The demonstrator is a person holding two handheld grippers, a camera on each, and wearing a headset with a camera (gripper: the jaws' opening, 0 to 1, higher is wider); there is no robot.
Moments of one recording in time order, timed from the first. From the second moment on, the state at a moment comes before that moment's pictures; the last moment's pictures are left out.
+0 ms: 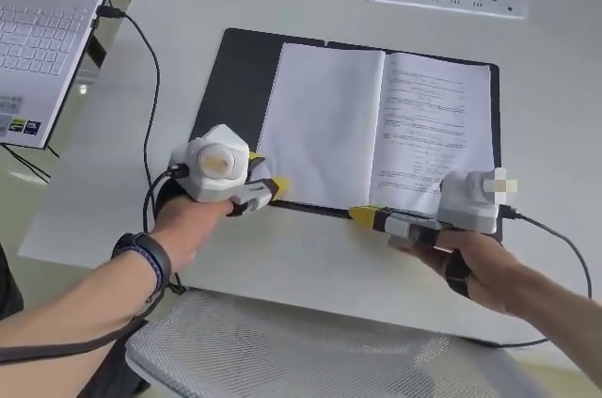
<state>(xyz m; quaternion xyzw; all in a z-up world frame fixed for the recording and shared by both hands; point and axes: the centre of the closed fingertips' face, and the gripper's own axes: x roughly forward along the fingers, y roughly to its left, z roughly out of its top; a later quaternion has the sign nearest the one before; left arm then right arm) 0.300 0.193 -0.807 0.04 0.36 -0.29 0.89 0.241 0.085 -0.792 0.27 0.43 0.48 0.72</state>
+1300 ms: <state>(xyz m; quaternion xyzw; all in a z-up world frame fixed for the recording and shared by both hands) 0.269 0.196 -0.747 0.04 0.33 -0.30 0.89 0.254 -0.013 -0.743 0.12 0.36 0.43 0.82</state>
